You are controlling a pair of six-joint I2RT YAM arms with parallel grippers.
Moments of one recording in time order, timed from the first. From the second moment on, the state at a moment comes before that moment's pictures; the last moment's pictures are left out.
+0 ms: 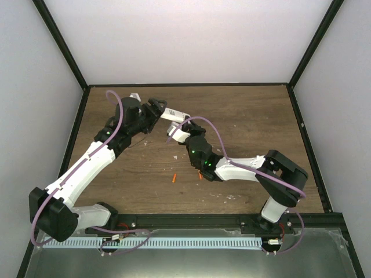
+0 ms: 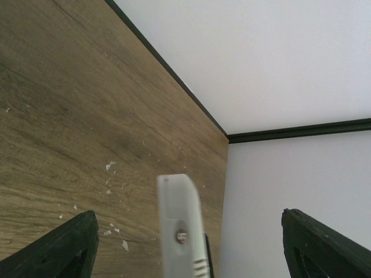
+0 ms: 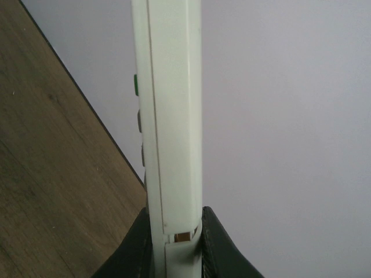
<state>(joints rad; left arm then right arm) -0.49 1.24 1.09 -0.26 0.08 -1.20 0.98 1.65 0.83 0.86 0.75 -1.02</state>
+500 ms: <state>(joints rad) -0.50 1.29 1.09 -0.26 0.10 -1.19 0.99 1.68 0.83 0.86 0.77 -1.04</state>
